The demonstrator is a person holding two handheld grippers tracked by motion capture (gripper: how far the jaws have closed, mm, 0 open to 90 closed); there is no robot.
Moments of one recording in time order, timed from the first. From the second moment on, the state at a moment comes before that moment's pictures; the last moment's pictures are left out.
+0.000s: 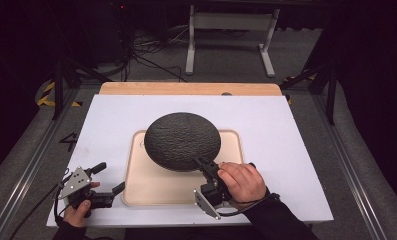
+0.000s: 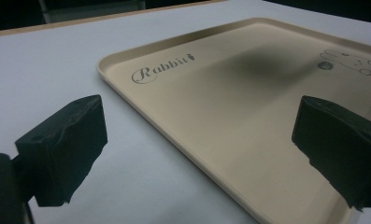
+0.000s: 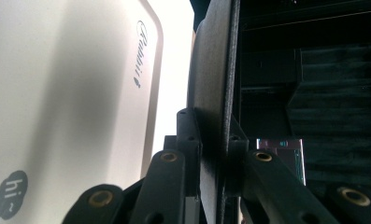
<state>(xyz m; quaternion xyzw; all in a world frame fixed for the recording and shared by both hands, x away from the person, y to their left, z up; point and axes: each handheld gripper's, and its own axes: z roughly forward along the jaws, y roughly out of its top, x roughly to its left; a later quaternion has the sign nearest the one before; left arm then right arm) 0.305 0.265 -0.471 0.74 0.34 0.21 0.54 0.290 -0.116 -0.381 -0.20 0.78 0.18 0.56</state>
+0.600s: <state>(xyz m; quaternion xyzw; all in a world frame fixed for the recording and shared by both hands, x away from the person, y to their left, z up) 0.305 0.266 -0.471 0.74 0.34 0.21 0.54 0.294 -0.115 -0.405 -0.20 0.81 0.16 0.53</state>
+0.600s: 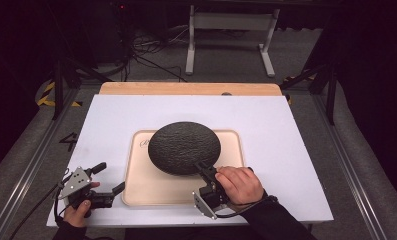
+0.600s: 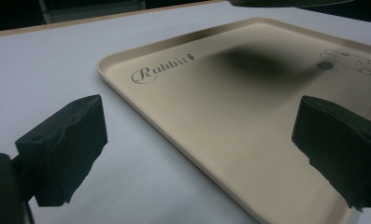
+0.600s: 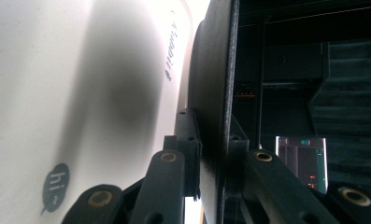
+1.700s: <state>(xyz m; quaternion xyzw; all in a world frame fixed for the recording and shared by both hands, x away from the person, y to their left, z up) 0.304 0.265 -0.471 0.74 0.34 0.21 0.54 0.301 -0.119 -0.423 -0.19 0.84 0.15 0.48</state>
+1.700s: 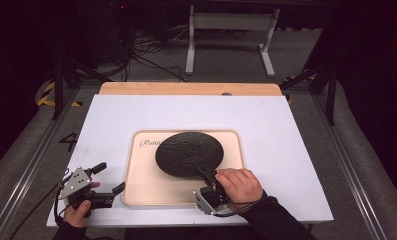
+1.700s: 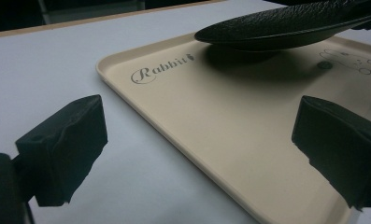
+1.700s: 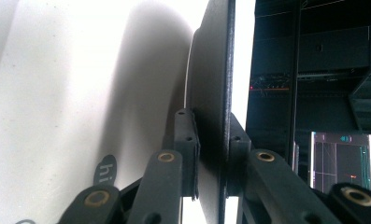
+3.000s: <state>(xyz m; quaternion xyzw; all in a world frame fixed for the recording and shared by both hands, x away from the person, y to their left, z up) 0.304 0.265 -0.471 0.74 0.34 0.21 0.54 0.302 -0.120 -0.448 -0.21 0.86 0.15 0.44</state>
